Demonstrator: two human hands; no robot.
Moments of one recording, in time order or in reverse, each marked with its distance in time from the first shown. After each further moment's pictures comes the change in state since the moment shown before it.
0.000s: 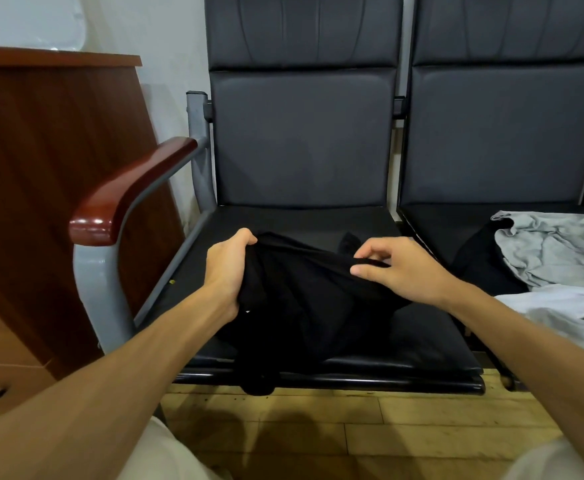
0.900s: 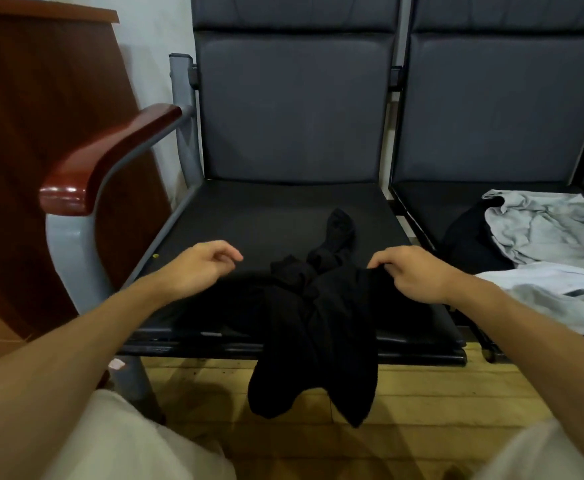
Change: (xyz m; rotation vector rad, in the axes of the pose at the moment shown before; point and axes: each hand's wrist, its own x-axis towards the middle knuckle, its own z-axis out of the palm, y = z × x) left_hand 0.061 -0.040 -0.060 0.956 -0.398 0.279; right_hand -0.021 0.038 -0.002 -0.343 -0.250 0.146
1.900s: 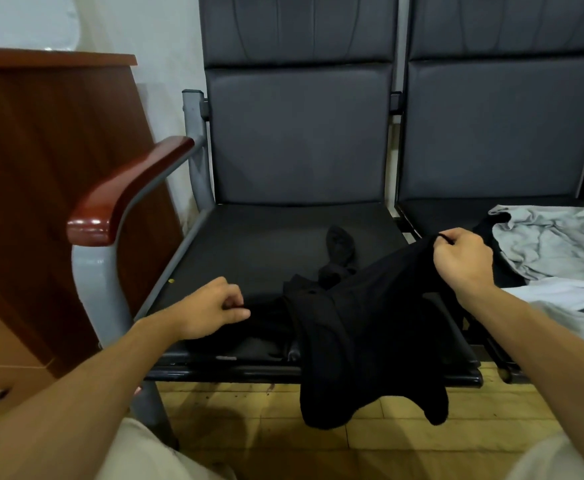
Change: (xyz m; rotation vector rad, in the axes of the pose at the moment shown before) left_hand -0.013 -0.010 -0.001 0.366 -0.124 0.139; right_hand 0.006 0.007 -0.022 0.462 0.755 0.553
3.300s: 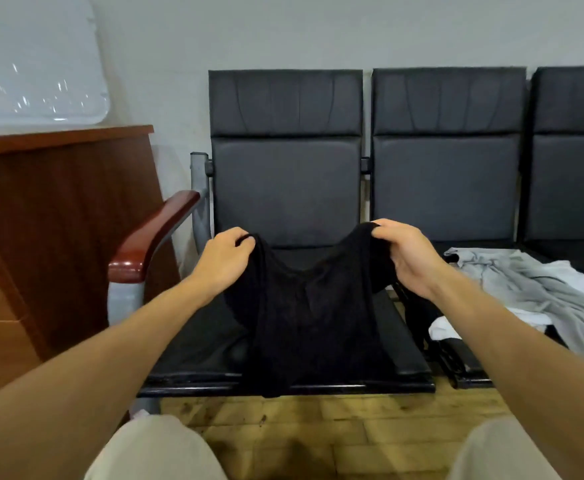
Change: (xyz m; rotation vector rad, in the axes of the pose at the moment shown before) left_hand -0.035 0.108 -0.092 -0.385 0.601 -0.028; right_hand -0.051 -0.096 -0.066 0.701 -0.570 -0.097
